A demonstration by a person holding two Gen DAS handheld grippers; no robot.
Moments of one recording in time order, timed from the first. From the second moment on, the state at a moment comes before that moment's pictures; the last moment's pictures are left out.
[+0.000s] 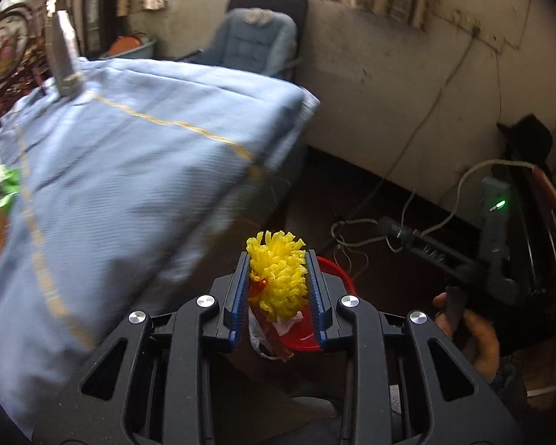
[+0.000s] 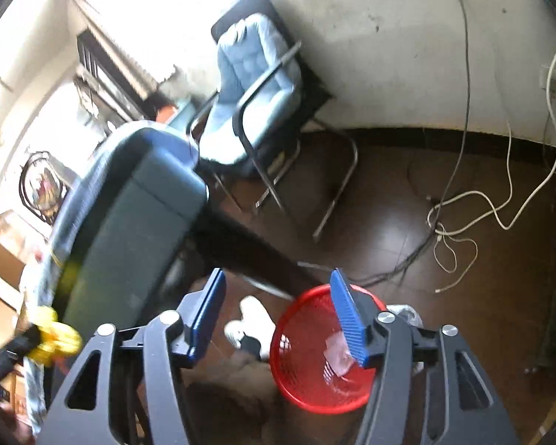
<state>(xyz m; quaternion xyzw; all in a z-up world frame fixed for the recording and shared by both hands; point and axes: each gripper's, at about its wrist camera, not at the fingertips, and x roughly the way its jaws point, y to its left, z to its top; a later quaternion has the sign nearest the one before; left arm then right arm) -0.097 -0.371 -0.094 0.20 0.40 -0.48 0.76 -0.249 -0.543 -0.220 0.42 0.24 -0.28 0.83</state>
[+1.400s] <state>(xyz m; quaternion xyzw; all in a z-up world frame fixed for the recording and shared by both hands) -0.055 -0.235 -0.018 0.11 0.30 -0.31 0.90 -0.236 -0.430 -0.076 0.13 0.18 -0.35 0.91</state>
